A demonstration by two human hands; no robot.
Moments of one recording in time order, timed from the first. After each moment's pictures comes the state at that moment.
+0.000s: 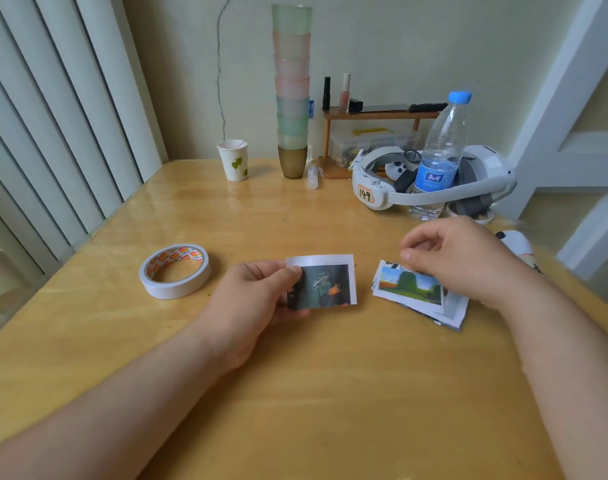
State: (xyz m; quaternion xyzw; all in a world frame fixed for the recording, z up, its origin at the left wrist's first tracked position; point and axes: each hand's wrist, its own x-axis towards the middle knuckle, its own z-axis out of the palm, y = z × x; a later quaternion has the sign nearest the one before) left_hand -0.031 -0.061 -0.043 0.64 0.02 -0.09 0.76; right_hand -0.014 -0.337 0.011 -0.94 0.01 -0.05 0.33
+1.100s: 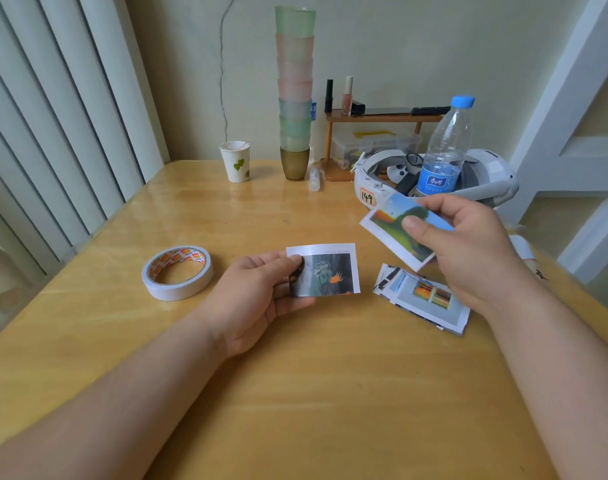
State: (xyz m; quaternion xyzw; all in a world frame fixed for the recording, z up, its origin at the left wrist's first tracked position) left_hand -0.019 -0.058 -0.032 0.56 0.01 -0.15 0.81; right_hand -0.017 -0.312 0.018 -0.76 0.01 -0.13 0.64
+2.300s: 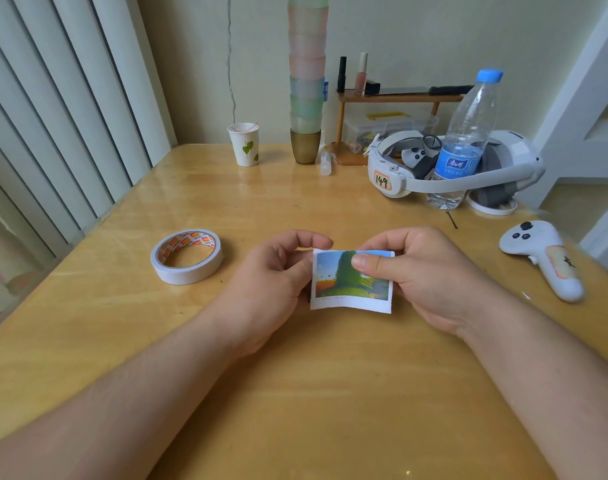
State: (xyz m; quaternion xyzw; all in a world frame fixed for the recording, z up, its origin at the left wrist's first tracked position) left_hand -0.035 -0.060 -0.038 0.68 -0.09 -0.08 0.73; right_hand -0.030 -0.261 -0.011 -0.77 0.00 0.04 0.64
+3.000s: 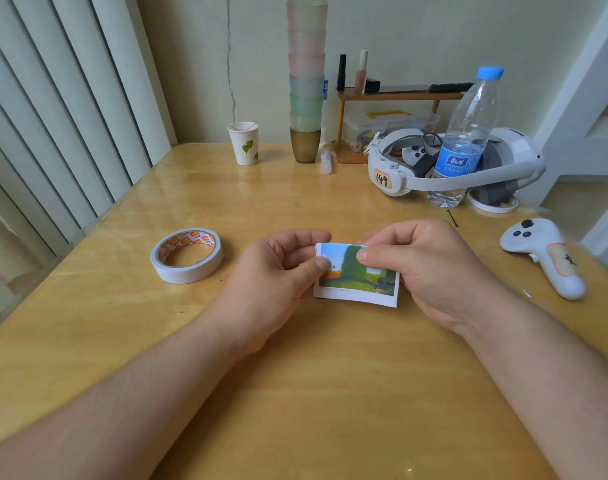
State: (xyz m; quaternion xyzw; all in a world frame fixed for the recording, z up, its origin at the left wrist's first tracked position) left_hand -0.037 -0.063 -0.037 0.68 -0.07 -0.04 0.73; right_hand -0.032 -0.258 -0.004 -0.75 0.01 0.01 0.66
